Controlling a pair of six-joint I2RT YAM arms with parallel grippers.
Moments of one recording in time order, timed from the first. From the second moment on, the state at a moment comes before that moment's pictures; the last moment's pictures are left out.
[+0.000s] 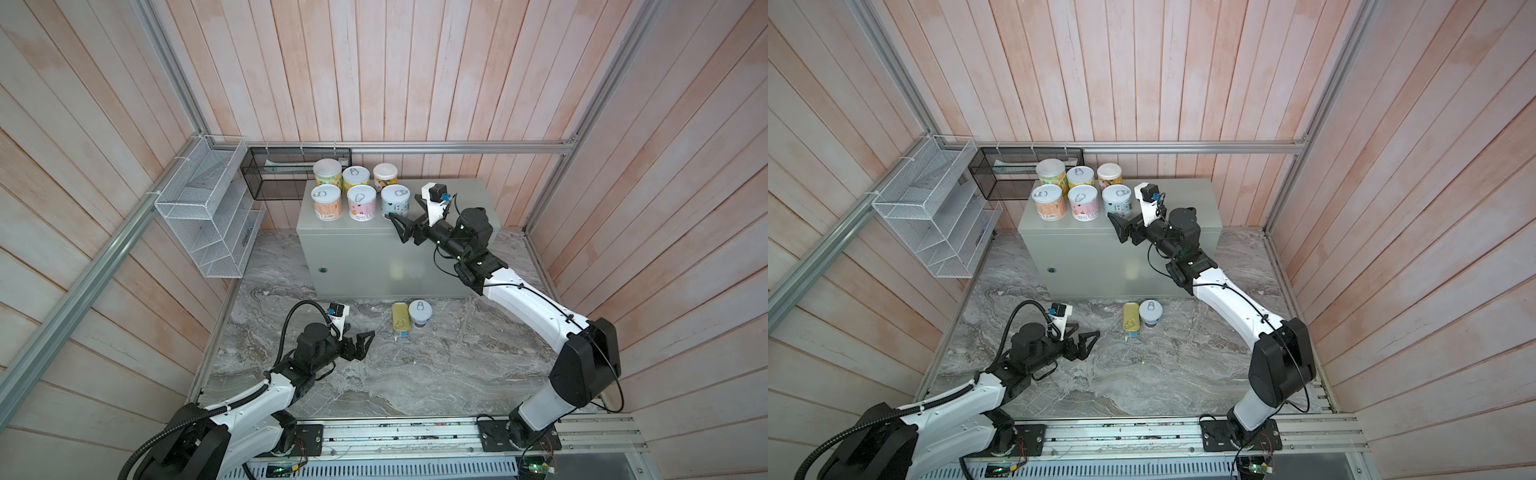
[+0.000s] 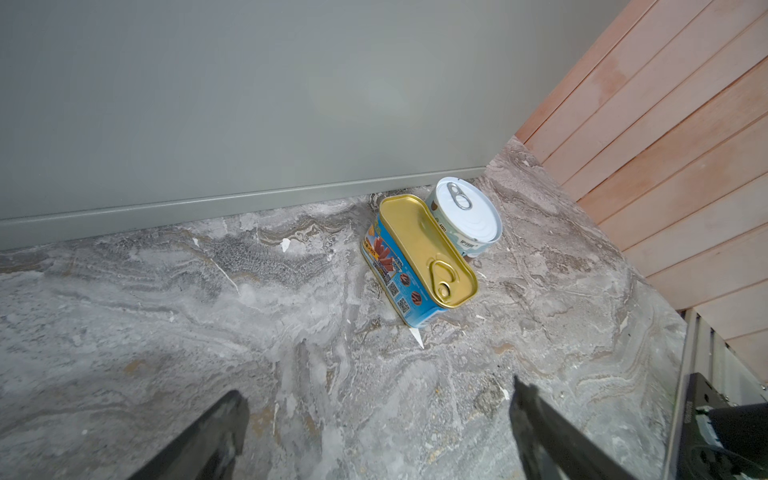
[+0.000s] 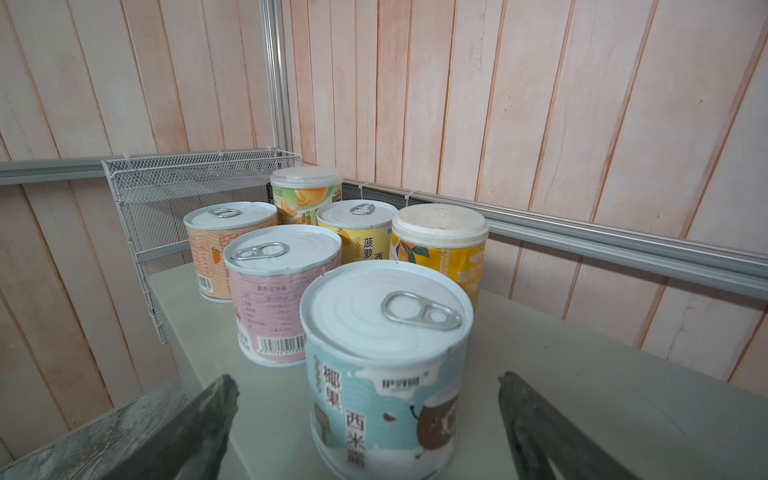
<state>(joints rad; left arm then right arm) -0.53 1.05 0.24 0.40 0.23 -0.34 0.56 1.61 1.39 0.35 -0.27 0.04</state>
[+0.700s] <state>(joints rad) -0.53 1.08 0.24 0.41 0.23 -0.34 0.56 1.47 1.28 0.35 -0.15 0.03</state>
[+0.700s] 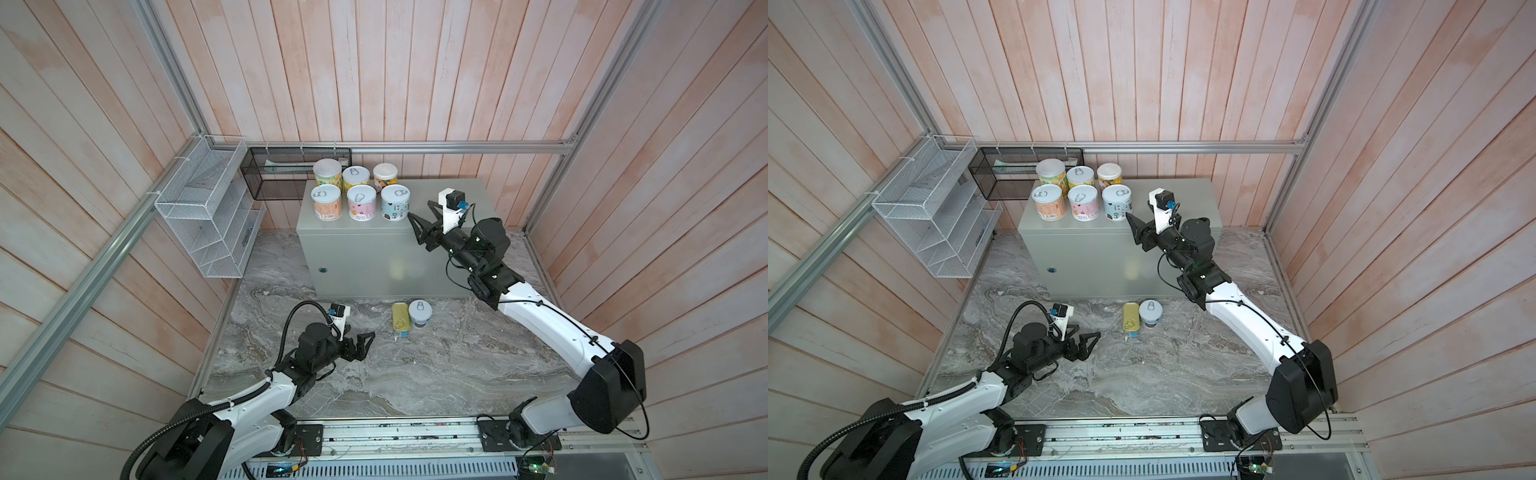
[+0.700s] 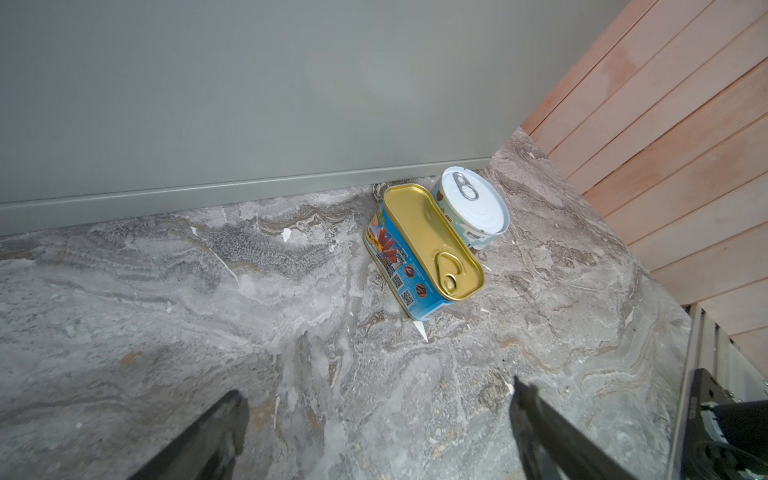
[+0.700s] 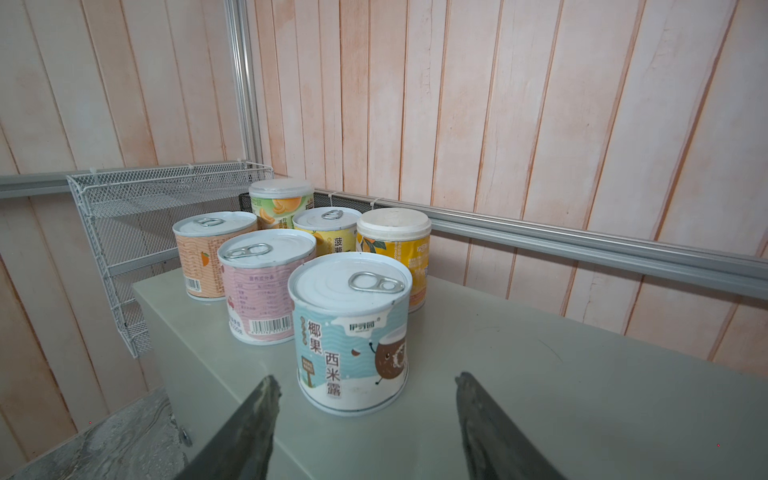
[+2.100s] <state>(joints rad) -0.53 1.08 0.25 0.39 0.23 -0.34 0.56 1.43 1.26 0.23 -0.01 0.01</state>
